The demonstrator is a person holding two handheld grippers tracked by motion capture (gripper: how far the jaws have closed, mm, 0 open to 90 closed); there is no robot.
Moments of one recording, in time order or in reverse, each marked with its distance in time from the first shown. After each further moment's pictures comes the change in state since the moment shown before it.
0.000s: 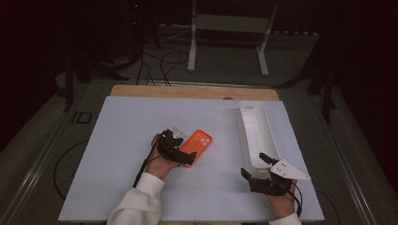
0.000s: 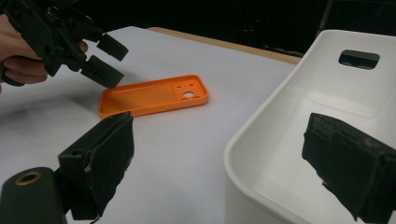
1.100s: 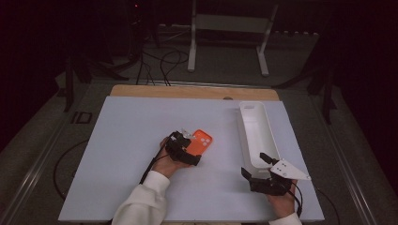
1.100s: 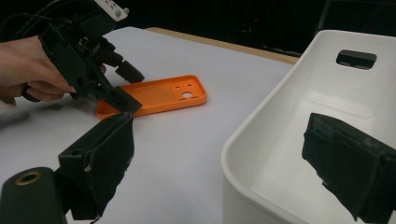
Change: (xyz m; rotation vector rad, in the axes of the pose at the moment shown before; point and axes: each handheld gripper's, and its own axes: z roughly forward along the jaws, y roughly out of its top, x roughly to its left) left arm -0.005 0.001 0.038 0.114 -0.041 0.019; right arm -0.001 0.000 0.000 -0.002 -0.005 0.002
